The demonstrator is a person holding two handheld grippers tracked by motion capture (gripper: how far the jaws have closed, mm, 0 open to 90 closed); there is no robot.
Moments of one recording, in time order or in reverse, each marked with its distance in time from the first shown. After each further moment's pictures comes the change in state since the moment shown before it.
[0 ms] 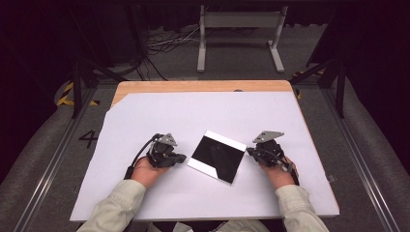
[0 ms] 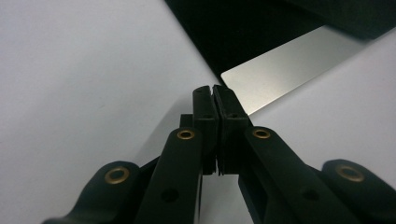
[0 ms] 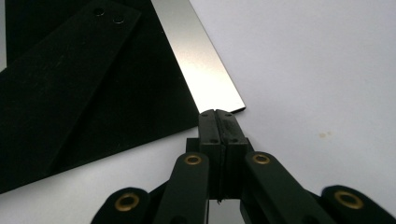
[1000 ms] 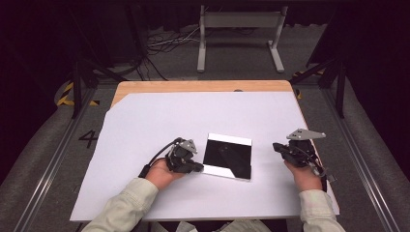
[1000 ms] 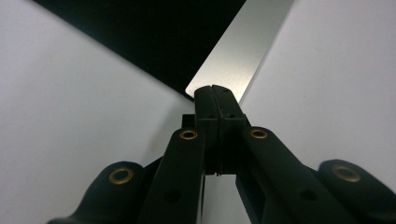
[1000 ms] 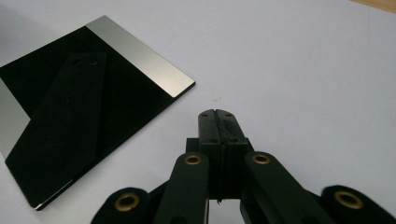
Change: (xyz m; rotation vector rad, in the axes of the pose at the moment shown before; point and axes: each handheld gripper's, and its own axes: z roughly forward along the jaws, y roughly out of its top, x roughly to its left) left arm -0.039 0.031 0.031 0.083 -0.164 0.135; right arm -0.038 -0.027 -0.067 -0.107 -0.086 0.150
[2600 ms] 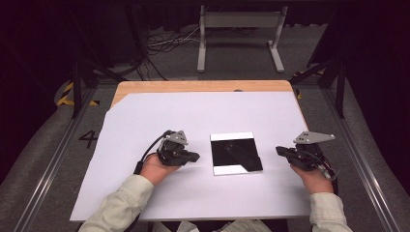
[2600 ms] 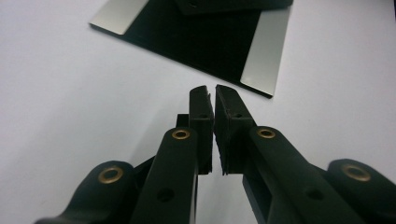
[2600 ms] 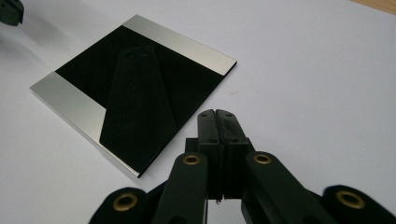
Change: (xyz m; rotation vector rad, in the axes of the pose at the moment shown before) left arm 0.015 -0.007 -0.038 -0.163 0.072 -0.024; right arm -0.006 -0.004 -0.019 -0.009 0.103 -0.065
